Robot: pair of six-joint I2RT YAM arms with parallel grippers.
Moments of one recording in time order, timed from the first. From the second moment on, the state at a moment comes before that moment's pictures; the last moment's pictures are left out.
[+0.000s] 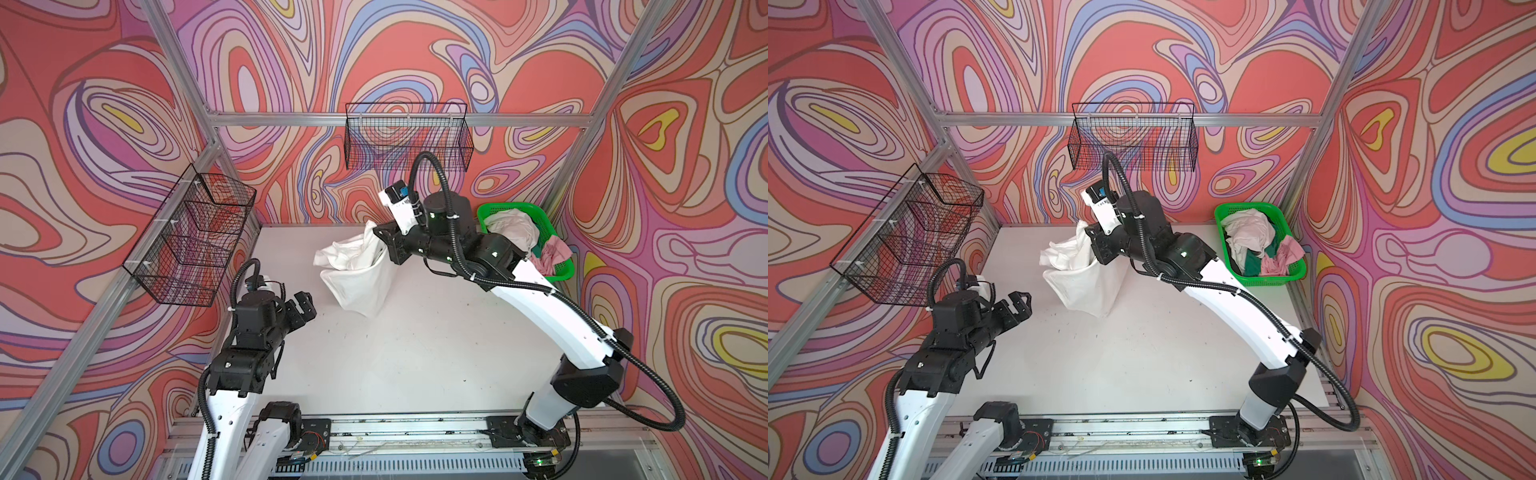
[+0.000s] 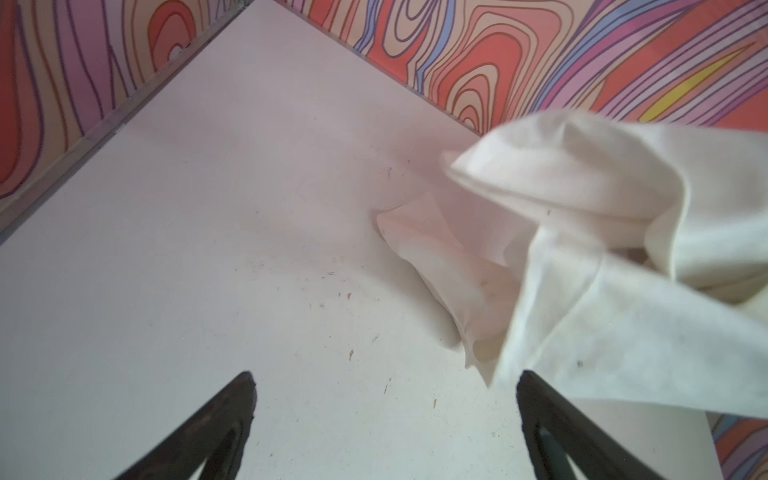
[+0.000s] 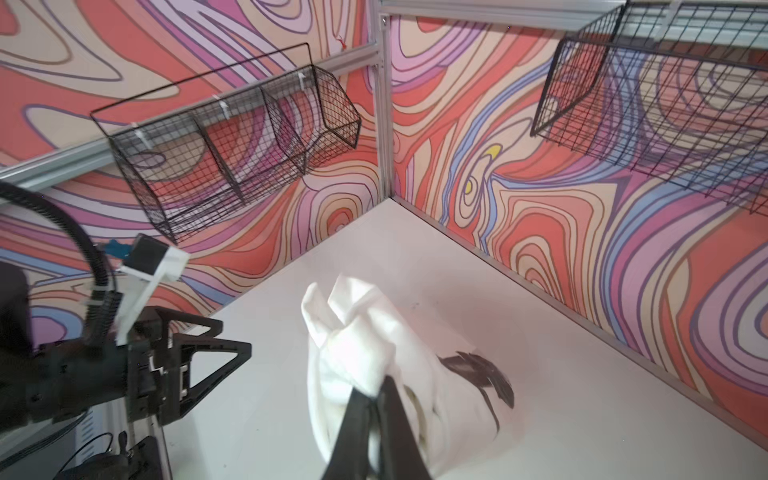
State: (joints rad) left arm -0.06 0.66 0.84 -0.75 0.01 -0.57; right arm 0.84 1.62 1.94 -0.62 -0.09 0.06
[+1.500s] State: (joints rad) left arm -0.35 0.73 0.76 -0.27 0.63 -0.40; right arm 0.73 1.35 1.41 -0.34 -0.75 0.09
